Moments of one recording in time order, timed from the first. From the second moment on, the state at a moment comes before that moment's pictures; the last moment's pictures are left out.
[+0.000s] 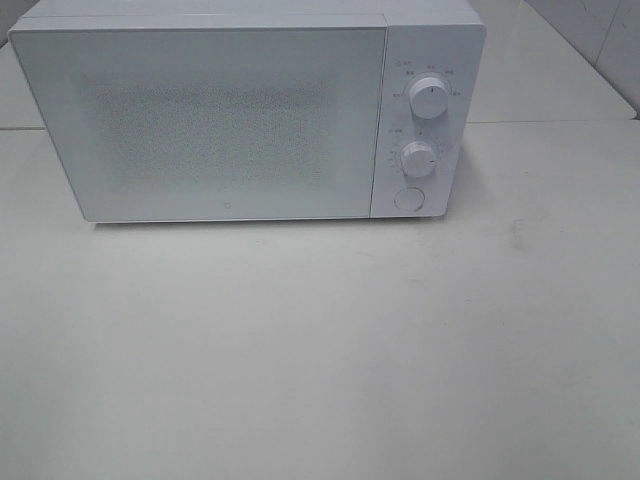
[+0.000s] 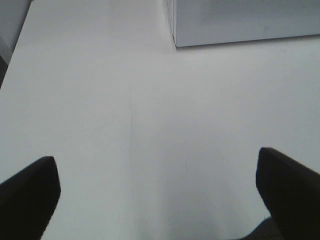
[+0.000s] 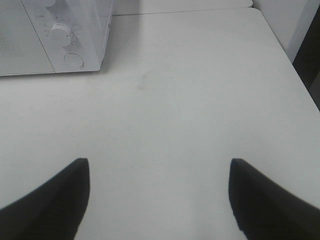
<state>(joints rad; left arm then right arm) -0.07 0.10 -0.52 0.02 1.08 0.01 0.04 0.00 -0.50 -0.06 1.01 0.11</state>
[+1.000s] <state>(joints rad) -0.01 0.00 -0.52 0.02 1.08 0.00 0.04 0.00 -0.50 -0.06 1.01 0.11</state>
